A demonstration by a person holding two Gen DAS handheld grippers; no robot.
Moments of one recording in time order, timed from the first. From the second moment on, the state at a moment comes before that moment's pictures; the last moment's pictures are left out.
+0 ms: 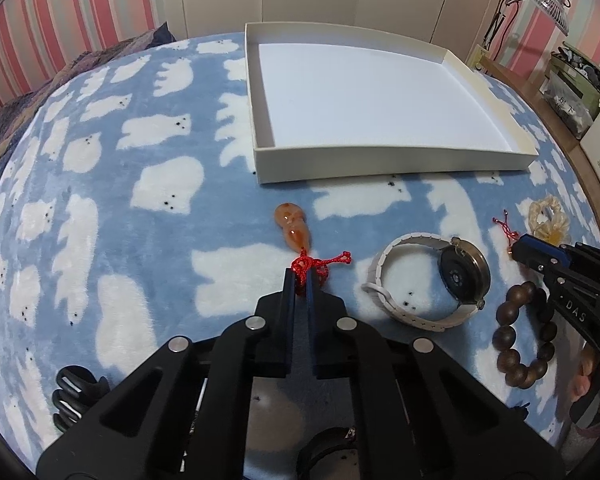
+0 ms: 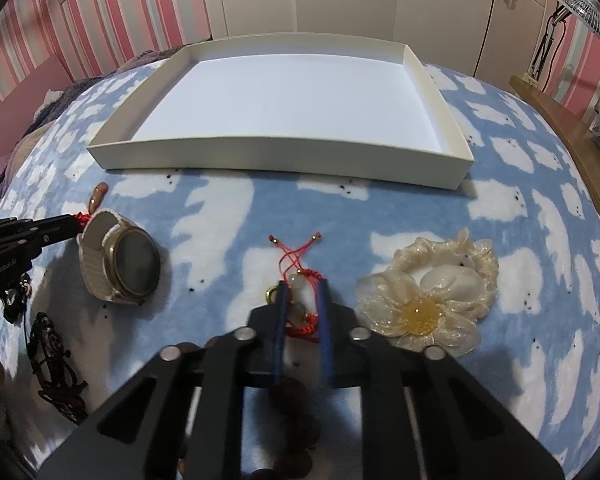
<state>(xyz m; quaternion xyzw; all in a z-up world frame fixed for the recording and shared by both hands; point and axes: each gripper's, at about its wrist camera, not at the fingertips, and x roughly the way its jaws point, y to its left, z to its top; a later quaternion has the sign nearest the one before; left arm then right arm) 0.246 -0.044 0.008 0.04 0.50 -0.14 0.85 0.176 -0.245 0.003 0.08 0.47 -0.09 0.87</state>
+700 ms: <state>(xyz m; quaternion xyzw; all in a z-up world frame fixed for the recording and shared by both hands) 0.247 -0.043 0.008 0.04 0.50 -0.14 0.85 0.166 -0.249 0.016 0.08 0.44 -0.10 0.89</state>
